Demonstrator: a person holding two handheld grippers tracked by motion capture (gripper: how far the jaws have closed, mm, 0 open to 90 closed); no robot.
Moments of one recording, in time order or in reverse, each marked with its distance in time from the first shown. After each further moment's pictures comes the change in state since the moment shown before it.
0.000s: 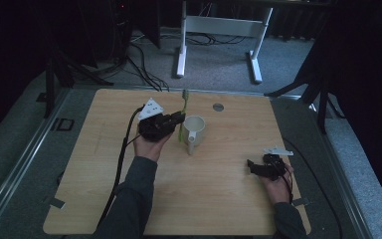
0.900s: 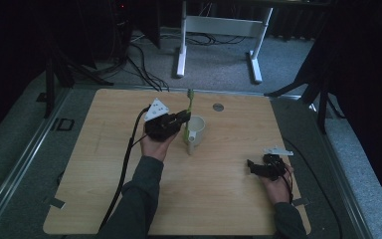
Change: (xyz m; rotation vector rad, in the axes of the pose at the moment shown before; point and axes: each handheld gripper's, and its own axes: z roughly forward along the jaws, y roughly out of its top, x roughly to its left) left arm -0.005 -0.003 0.016 -0.042 -0.005 0.004; right arm 0.000 0.000 0.000 0.000 0.000 0.000
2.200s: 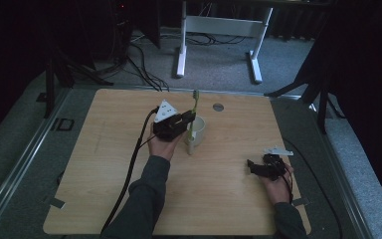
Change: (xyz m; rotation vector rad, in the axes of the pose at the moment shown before) left arm -0.002 -0.011 0.024 0.002 0.036 0.024; right arm 0.000 0.000 0.000 0.000 0.000 -0.001
